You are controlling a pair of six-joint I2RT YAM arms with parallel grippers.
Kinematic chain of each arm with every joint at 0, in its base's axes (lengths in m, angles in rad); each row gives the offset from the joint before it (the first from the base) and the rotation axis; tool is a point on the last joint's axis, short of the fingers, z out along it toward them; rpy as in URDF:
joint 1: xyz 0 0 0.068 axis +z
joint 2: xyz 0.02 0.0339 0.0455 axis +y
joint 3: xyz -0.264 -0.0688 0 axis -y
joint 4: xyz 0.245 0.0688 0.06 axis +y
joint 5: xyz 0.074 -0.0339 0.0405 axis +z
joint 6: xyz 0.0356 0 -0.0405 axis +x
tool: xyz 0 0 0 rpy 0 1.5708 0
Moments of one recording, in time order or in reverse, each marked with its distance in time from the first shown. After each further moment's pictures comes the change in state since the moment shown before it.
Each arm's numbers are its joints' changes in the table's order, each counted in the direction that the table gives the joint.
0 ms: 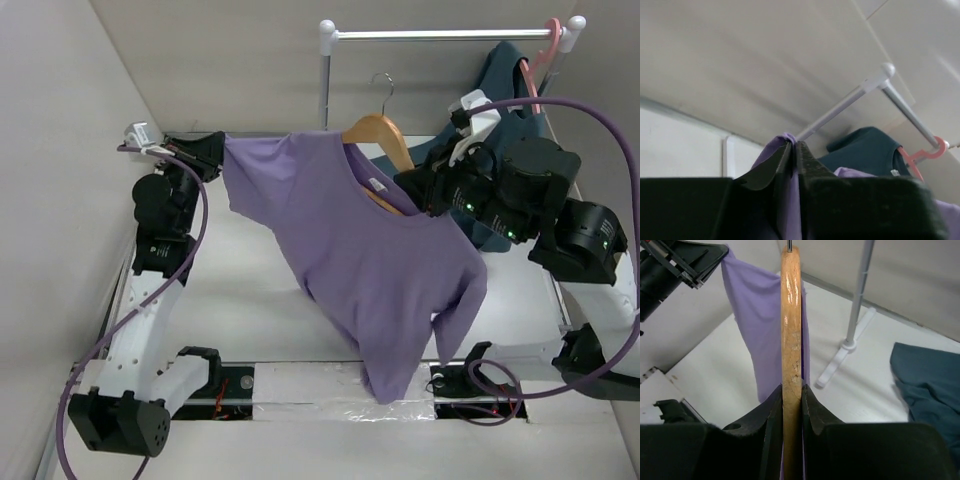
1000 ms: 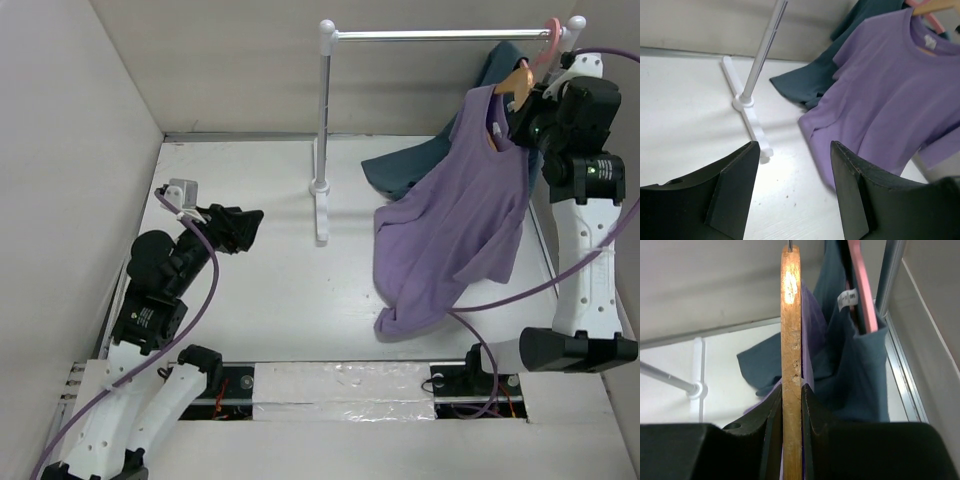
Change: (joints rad) left arm -0.199 -0.359 -0.094 0.492 -0.183 0.364; right arm -0.978 0.129 -0.146 -0.166 0.209 -0.005
